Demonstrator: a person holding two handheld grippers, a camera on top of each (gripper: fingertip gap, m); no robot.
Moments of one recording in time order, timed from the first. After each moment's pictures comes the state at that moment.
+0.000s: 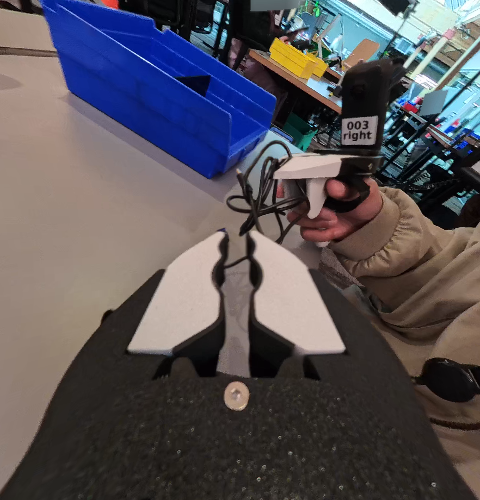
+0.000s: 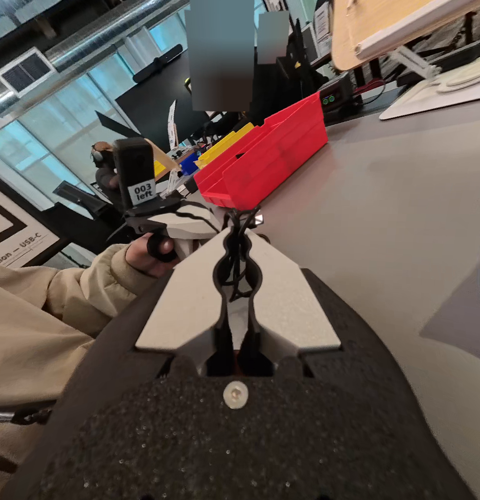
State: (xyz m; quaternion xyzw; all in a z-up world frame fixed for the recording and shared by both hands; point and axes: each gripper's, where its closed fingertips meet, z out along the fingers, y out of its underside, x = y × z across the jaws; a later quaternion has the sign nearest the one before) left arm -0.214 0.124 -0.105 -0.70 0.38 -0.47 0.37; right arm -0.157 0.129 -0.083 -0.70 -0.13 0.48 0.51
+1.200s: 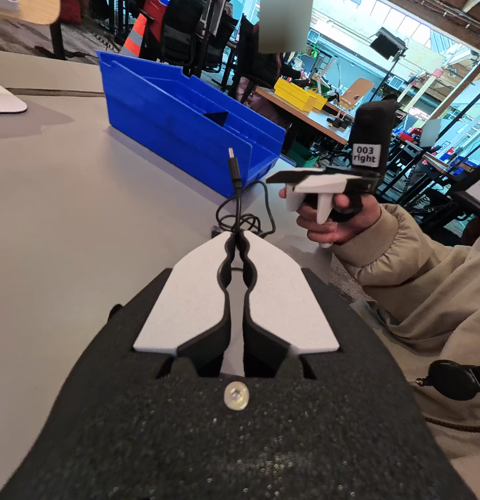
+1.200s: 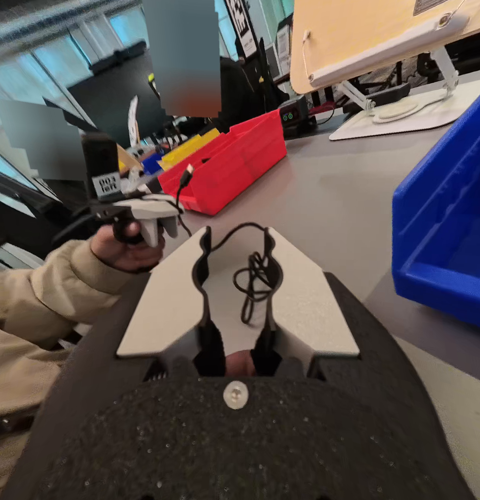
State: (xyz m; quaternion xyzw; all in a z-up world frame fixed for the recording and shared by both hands) left arm -0.241 0.148 -0.090 -0.68 0.36 -0.49 0.41; right arm -0.128 0.141 -0.088 -0.72 -0.13 0.40 0.55
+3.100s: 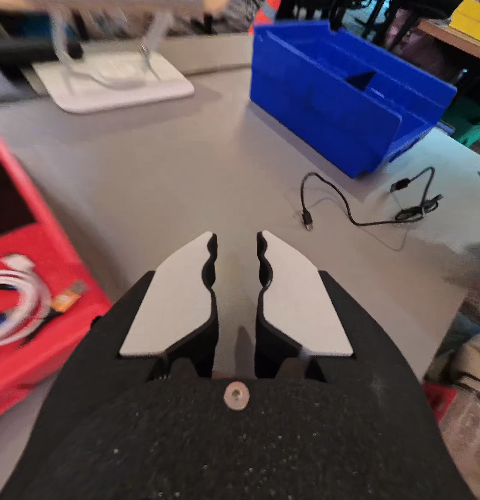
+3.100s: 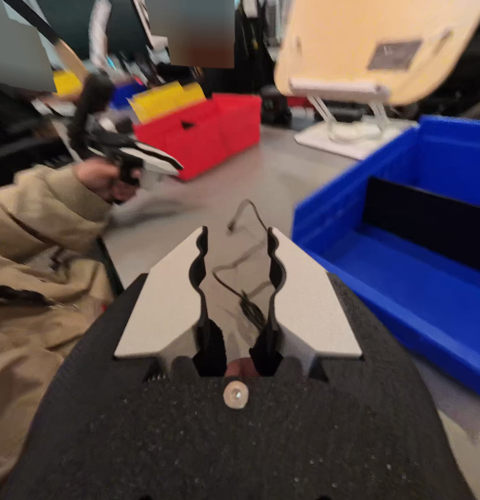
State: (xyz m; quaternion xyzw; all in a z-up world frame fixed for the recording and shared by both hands) left arm -0.302 0.211 -0.113 -0.79 0.31 -0.28 0.44; right arm -0.042 0.108 -0.058 -0.74 -0.24 0.29 0.55
